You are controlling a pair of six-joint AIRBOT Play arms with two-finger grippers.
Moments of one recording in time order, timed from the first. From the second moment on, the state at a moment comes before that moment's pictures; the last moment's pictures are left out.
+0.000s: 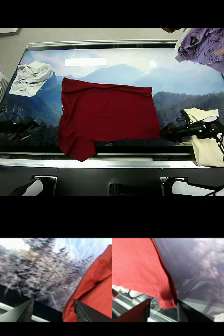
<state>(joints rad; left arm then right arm) 0.44 -1.05 0.82 1.29 -1.22 -1.70 -0.48 -1.49 0.79 -0.90 1.32 1.11</state>
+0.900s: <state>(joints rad) 0.61 -0.98 0.35 0.76 -1.12 -1.18 -0.32 -1.46 0.78 -0.94 1.26 1.15</state>
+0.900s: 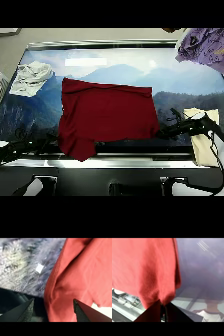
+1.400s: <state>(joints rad) 0.52 -1.08 0.32 0.68 -1.02 -1.15 -0.32 -1.38 0.78 -0.93 1.26 1.17</state>
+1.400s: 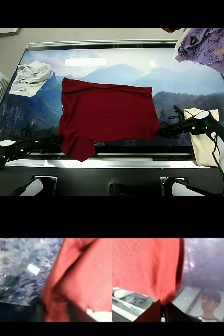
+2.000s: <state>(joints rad) 0.44 -1.09 0.75 0.63 -1.05 -1.22 -0.22 -1.24 1.02 -0.84 1.24 1.26</state>
